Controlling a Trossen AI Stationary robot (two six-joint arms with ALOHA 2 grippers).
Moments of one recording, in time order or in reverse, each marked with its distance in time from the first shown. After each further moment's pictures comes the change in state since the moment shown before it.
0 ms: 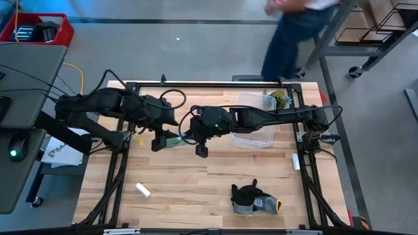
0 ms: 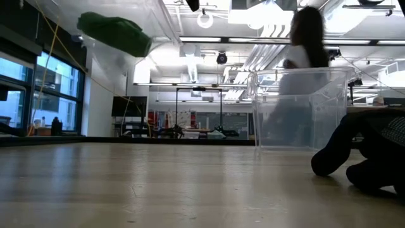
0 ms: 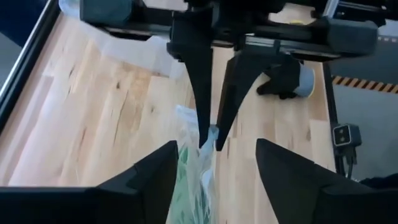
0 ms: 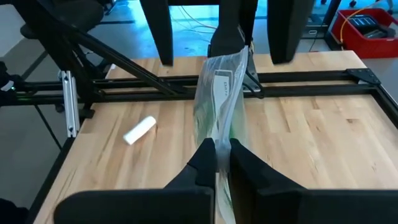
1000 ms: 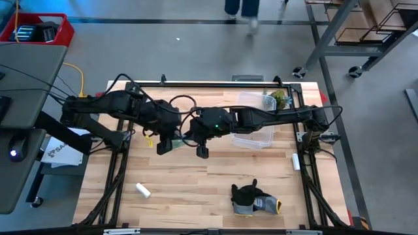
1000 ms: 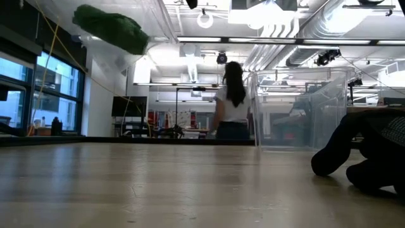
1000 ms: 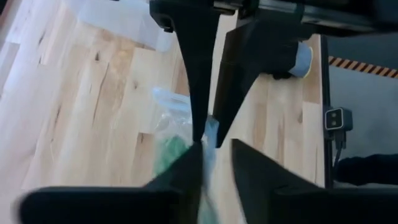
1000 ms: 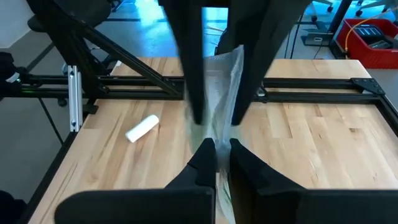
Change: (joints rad) left arm 0.012 0.073 0.000 -0.035 0.079 -0.048; right arm 0.000 0.000 0.000 0.008 -0.014 -0.047
